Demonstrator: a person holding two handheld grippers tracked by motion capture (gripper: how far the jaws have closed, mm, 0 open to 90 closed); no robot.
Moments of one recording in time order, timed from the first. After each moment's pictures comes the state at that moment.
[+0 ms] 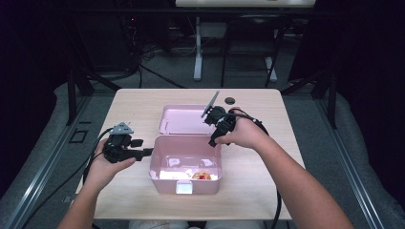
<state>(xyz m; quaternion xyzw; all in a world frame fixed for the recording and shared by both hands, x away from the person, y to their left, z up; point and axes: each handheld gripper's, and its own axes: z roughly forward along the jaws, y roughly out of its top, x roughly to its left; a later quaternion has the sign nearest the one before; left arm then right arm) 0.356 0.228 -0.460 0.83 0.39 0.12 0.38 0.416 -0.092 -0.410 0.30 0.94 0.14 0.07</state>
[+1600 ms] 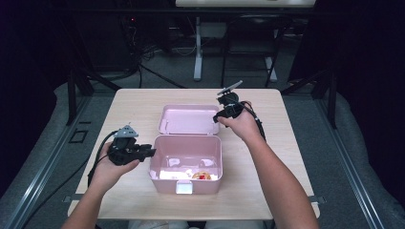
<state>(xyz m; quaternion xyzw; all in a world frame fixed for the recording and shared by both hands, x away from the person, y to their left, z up) 0.349 0.216 -0.463 0.83 0.38 0.11 0.39 0.485 -0.125 -0.445 0.51 0.81 0.27 0.11</state>
